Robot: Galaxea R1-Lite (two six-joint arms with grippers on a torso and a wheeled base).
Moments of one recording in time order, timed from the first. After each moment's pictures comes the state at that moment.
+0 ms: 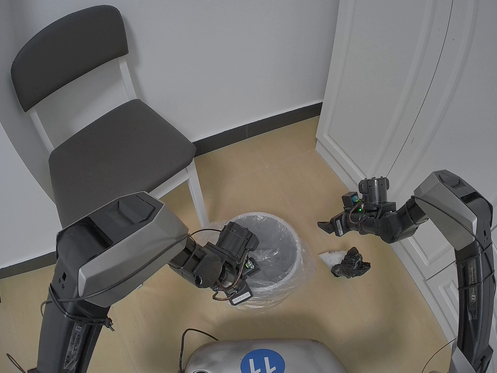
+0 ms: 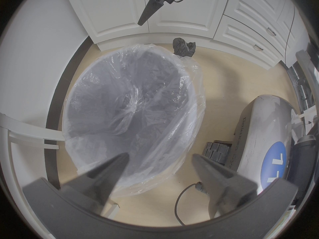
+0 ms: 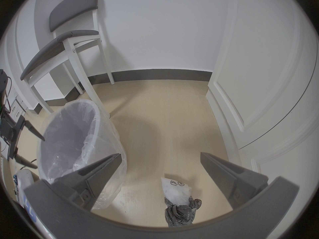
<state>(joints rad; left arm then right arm) -0.62 2.49 -1.36 -0.11 0.05 0.56 0.19 2.48 -1.38 -0.57 0.13 -0.28</state>
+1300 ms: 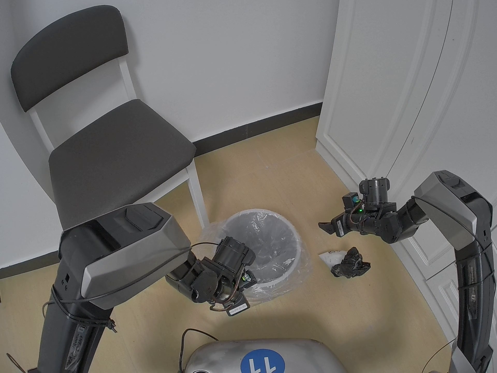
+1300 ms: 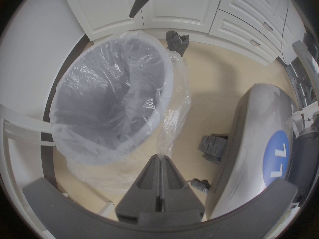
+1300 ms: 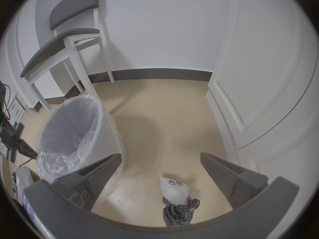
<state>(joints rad) -0.63 2.49 -1.22 -0.25 0.05 0.56 0.19 2.48 -1.38 -0.57 0.13 -0.30</state>
